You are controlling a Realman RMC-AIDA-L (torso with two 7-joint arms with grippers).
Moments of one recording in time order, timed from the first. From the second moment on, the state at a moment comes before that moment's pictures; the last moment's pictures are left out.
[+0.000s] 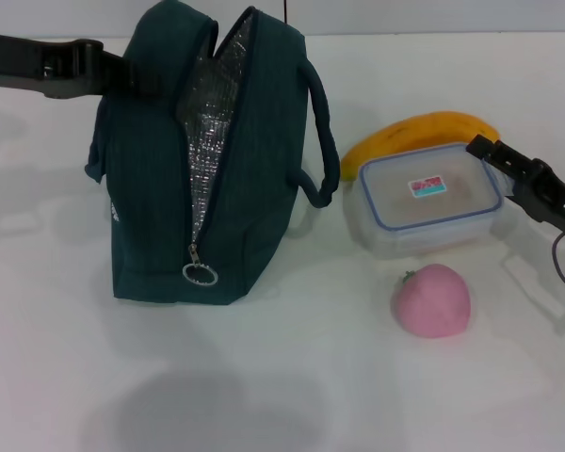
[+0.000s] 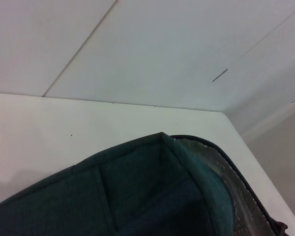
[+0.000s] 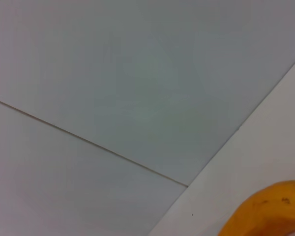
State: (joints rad) left arm -0.67 -1.95 0.66 1.01 2.15 1.73 -2.47; right arm 0.55 2.03 -0.86 -0.02 -1.18 -1.23 1.62
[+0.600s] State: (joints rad) left arm -0.67 -1.94 0.66 1.01 2.15 1.73 -2.47; right arm 0.54 2.03 -0.85 -0.02 -1.18 -1.25 1.62
